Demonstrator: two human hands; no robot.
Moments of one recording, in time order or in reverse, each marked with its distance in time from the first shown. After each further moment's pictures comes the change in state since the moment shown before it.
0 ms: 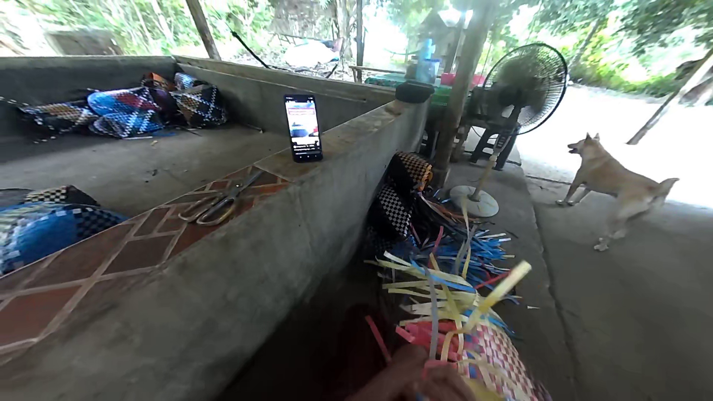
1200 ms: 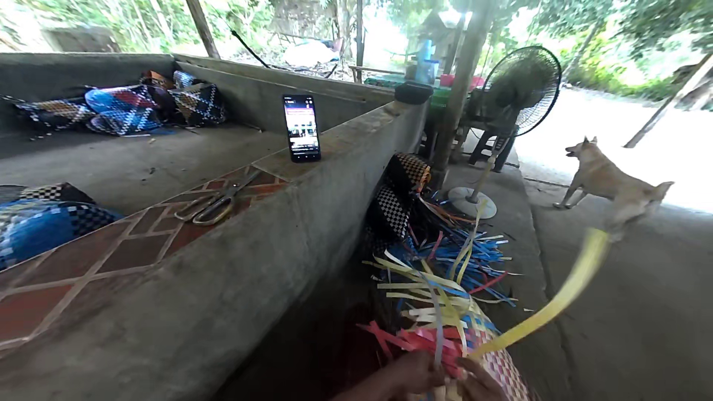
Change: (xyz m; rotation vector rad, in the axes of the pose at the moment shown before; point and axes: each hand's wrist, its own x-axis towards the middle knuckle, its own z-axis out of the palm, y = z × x) left_hand 0.026 0.001 0.006 -0.081 -0.152 0.044; right_hand -0.025 0.078 -0.014 0.501 0.324 0.723
